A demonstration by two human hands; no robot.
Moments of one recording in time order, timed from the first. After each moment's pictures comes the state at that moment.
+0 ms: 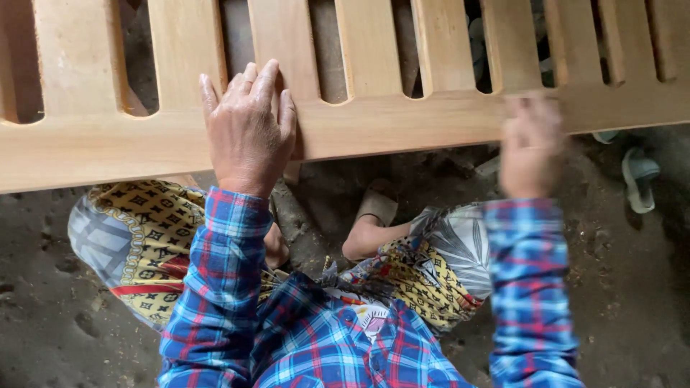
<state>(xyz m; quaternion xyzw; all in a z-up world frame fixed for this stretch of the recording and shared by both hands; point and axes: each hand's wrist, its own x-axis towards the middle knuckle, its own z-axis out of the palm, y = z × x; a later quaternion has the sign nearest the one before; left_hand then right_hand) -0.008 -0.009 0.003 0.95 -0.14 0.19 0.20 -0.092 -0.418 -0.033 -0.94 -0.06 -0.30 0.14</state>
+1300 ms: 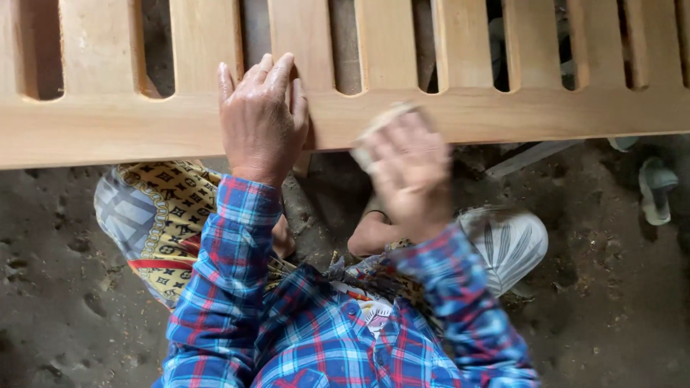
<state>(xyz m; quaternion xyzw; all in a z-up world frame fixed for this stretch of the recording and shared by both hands) -0.011 -0.011 0.002 0.94 -0.13 0.22 0.22 -0.111 -0.223 -0.027 -0.82 -0.13 -0.12 0.54</state>
